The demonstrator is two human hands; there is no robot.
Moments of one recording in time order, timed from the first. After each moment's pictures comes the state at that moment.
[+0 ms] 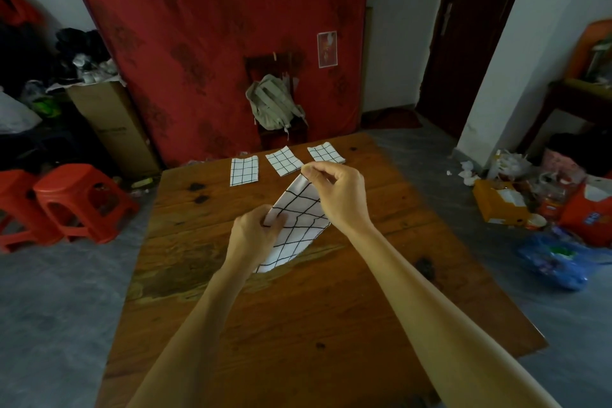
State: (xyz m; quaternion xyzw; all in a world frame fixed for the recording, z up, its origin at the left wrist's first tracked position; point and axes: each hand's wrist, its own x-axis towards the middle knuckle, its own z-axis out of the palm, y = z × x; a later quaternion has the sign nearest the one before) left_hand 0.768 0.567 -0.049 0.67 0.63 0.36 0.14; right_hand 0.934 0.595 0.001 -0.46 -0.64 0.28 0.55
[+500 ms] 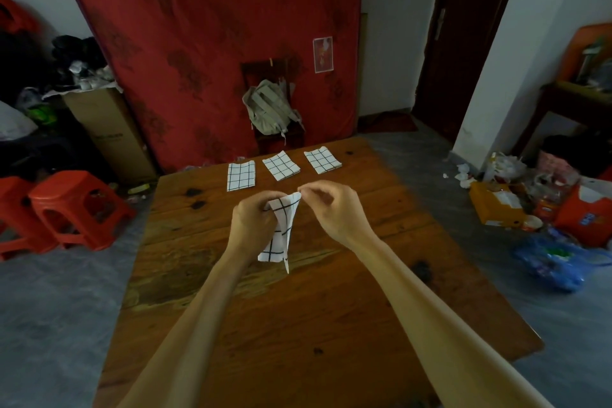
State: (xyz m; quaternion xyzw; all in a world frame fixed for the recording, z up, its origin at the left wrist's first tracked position) left_hand 0.779 0.576 -0.017 0.66 0.59 0.42 0.17; right_hand 0.948 0.591 -0.018 -0.46 -0.71 0.28 0.45
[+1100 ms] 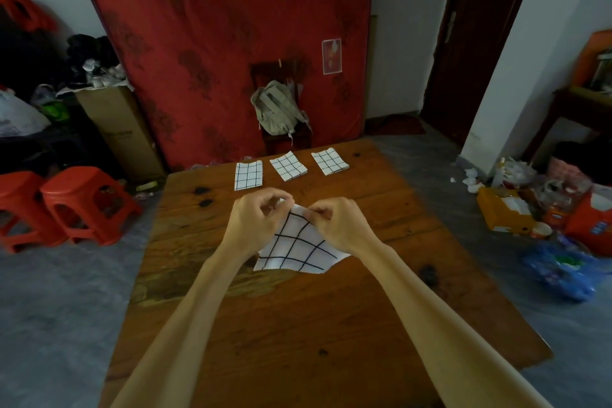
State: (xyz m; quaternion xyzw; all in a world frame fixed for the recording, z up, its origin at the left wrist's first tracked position) left_hand 0.764 0.560 0.002 0.71 0.55 0.41 0.17; right_hand 0.944 0.594 -0.032 -0.48 -0.77 0.27 0.32
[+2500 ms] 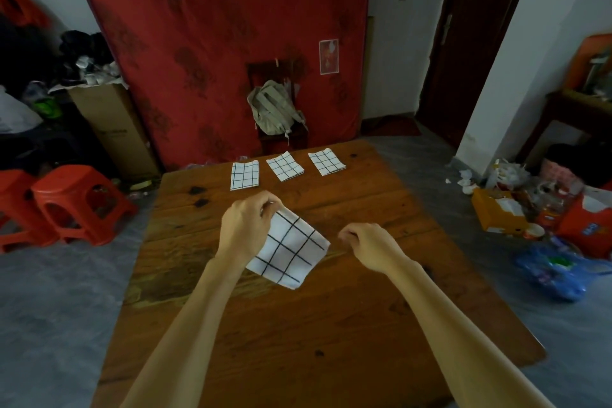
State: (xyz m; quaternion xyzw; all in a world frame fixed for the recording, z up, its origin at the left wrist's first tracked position) left_hand 0.756 0.574 -0.023 0.72 0.59 0.37 0.02; right_hand 0.998 0.598 -0.077 -0.59 -0.76 0.25 0.13
